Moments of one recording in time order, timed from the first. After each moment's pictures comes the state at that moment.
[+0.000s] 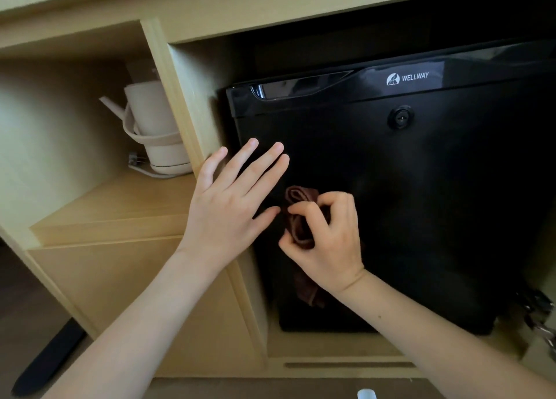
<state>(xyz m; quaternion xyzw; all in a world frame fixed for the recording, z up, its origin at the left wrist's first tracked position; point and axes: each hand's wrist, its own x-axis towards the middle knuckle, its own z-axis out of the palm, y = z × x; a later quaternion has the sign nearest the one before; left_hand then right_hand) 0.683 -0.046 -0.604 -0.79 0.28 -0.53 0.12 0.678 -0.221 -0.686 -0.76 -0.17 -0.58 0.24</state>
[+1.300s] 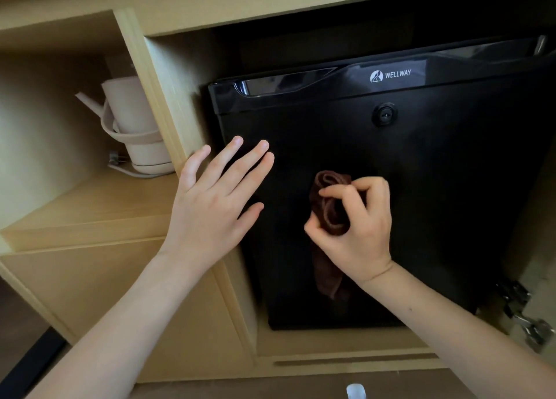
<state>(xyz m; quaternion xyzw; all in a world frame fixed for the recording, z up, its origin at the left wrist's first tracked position) 0.684 -0.045 -0.605 -0.79 0.29 -0.53 0.11 0.673 -0.270 -0.677 -0.73 -0.14 -0.62 0.27</state>
